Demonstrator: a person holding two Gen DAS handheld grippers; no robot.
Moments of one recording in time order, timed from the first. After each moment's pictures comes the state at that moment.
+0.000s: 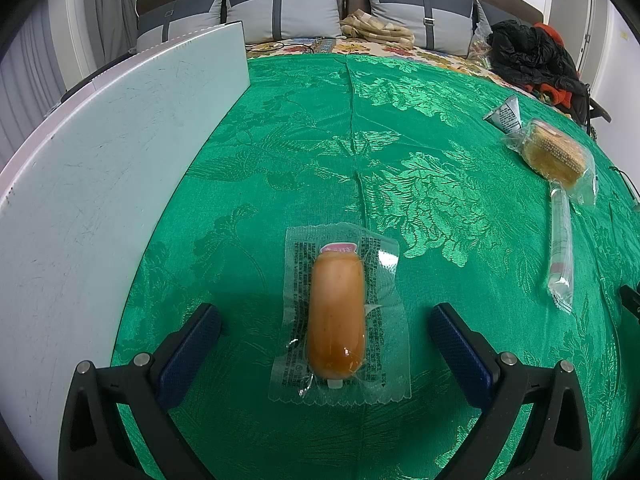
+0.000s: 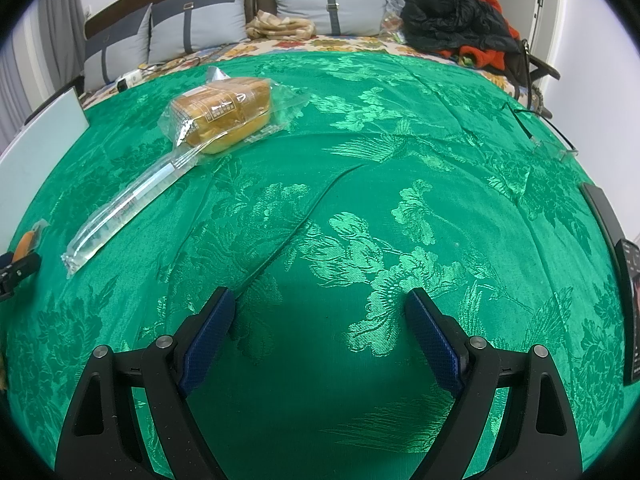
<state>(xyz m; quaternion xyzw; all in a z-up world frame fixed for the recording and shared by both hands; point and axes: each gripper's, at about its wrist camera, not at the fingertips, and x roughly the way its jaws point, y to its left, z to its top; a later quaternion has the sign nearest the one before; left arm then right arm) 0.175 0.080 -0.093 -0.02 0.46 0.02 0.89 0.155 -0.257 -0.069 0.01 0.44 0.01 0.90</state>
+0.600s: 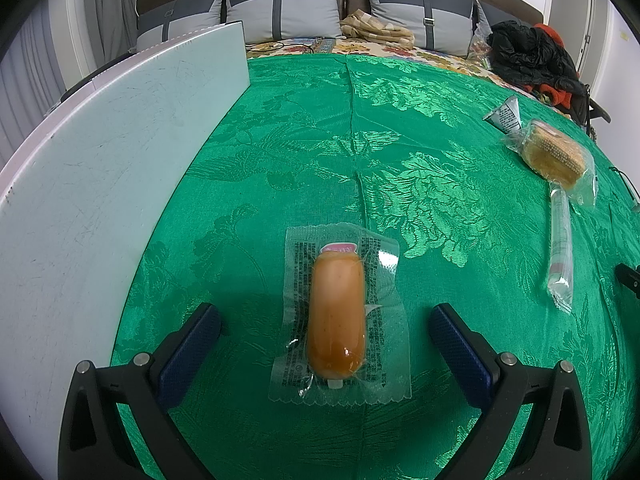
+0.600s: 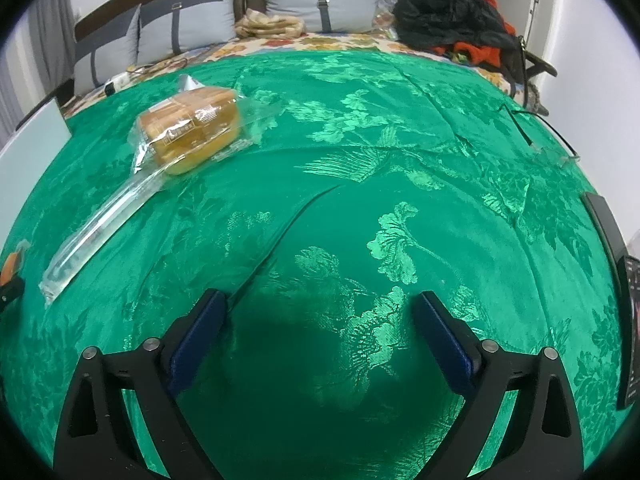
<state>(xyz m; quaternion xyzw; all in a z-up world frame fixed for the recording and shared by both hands) 0.175 0.080 -0.093 -0.02 0.46 0.02 0.89 0.177 -0.268 -0.071 0.01 0.45 0.00 0.89</state>
